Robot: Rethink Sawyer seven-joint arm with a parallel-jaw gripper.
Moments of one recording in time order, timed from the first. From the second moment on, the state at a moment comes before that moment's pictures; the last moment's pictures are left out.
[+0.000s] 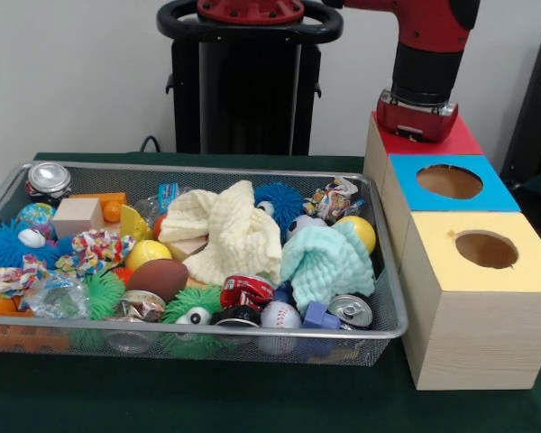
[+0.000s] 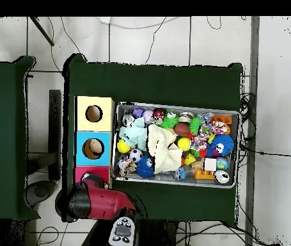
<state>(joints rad) 0.15 -0.63 -0.06 2.09 0.25 0.06 2.10</state>
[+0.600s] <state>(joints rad) 0.12 -0.63 -0.02 2.09 0.14 0.01 2.12</state>
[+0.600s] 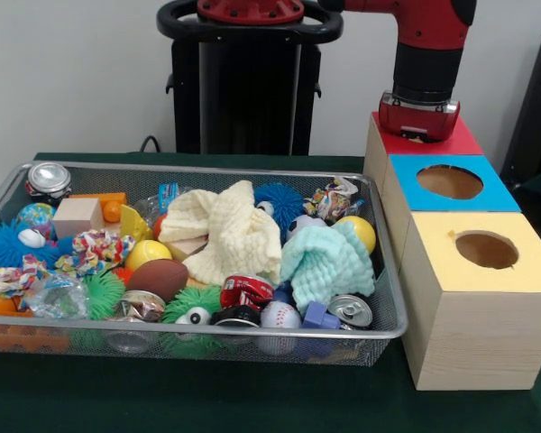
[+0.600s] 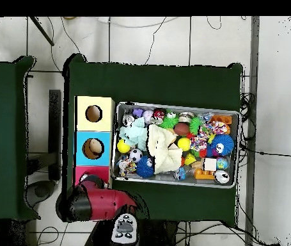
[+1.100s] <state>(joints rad) 0.12 -0.63 -0.02 2.09 0.14 0.01 2.12</state>
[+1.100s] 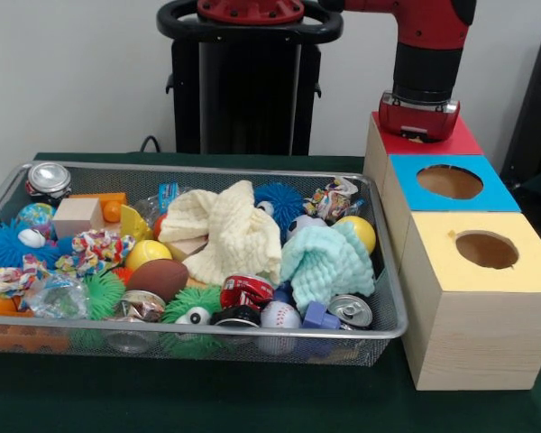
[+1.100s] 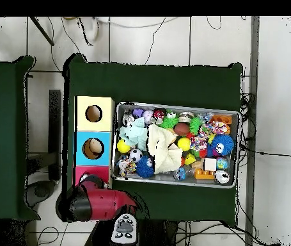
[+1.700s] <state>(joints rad) 0.13 -0.63 -0.03 2.09 0.14 0.01 2.12</state>
